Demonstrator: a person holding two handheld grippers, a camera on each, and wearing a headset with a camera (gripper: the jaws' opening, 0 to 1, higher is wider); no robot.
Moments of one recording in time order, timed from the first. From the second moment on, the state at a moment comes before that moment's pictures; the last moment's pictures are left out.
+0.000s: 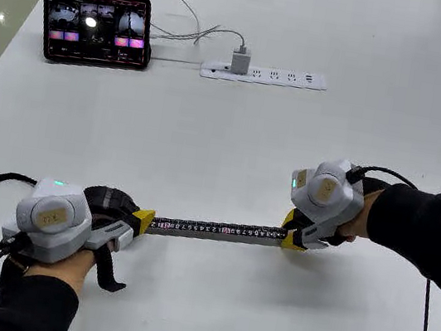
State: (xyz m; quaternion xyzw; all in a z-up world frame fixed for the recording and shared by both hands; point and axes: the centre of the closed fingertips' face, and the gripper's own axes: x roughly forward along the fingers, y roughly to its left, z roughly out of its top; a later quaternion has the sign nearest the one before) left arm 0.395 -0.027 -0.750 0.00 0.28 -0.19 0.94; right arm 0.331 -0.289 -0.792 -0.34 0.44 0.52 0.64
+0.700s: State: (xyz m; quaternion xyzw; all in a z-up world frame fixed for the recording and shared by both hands) left arm 0.397 -0.020 -0.753 0.01 0.30 -0.17 0.94; right arm 0.331 -0.291 -0.793 -0.34 0.46 0.51 0.64
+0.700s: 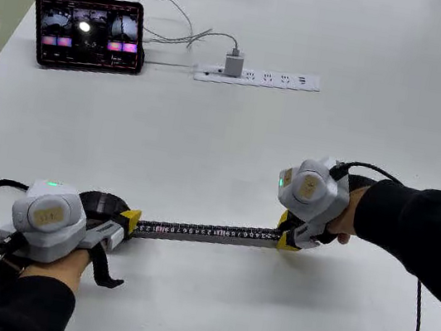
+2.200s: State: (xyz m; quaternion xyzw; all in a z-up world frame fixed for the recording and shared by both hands) left arm 0.395 -0.022 -0.754 0.03 0.33 -0.18 0.93; right arm 0.333 -0.283 -0.793 -0.33 0.47 0.49 0.65
